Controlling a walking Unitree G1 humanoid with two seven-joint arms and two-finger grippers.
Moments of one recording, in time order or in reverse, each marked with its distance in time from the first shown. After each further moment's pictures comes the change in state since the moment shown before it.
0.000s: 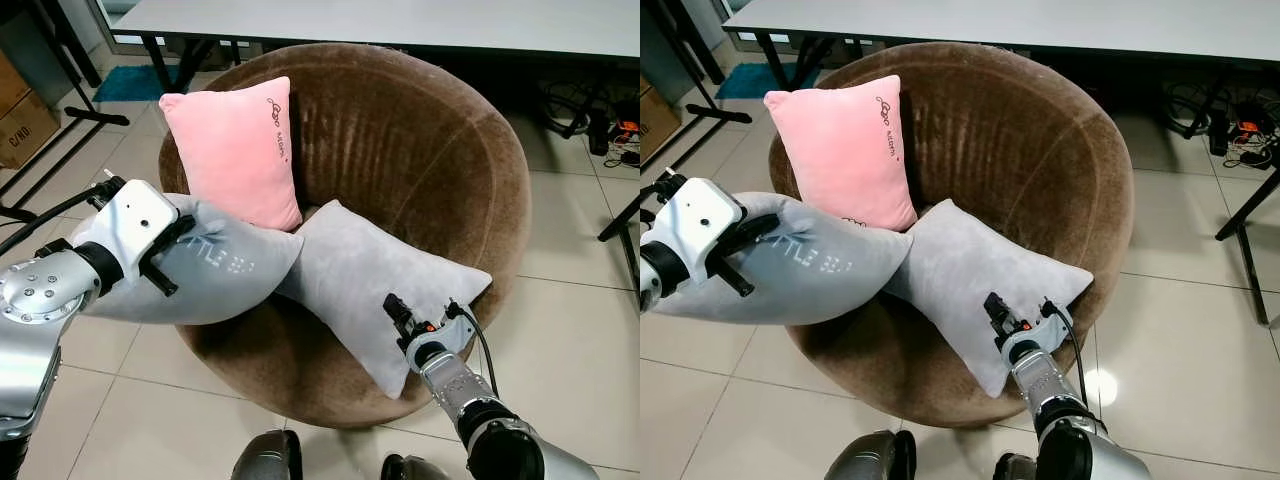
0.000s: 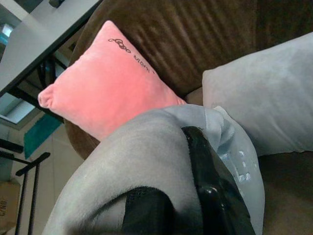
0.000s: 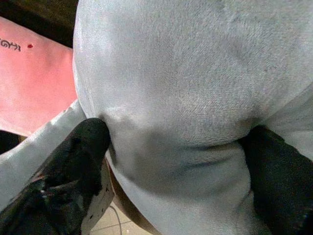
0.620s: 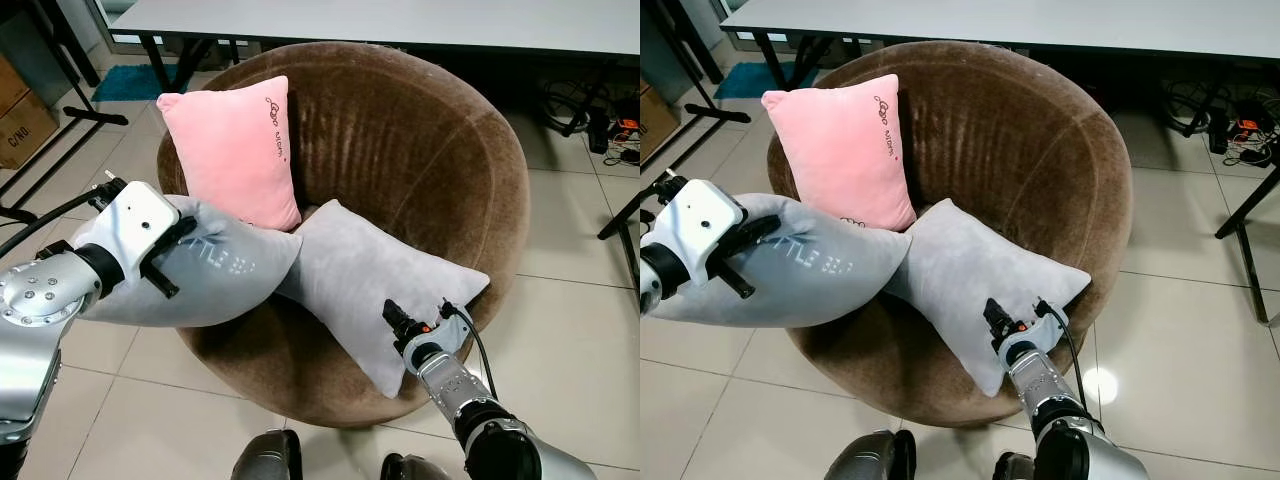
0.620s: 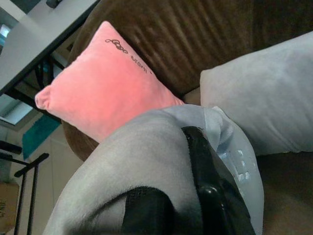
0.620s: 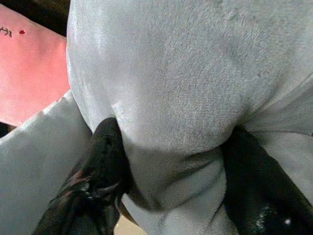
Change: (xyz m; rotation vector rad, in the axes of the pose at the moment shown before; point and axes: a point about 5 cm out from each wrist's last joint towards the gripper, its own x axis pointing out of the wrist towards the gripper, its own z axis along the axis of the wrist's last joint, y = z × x) left arm -0.001 -0.002 -0.001 0.001 0.002 -0.004; right arm 0.001 0.001 -0.006 -0.053 0.030 -0.011
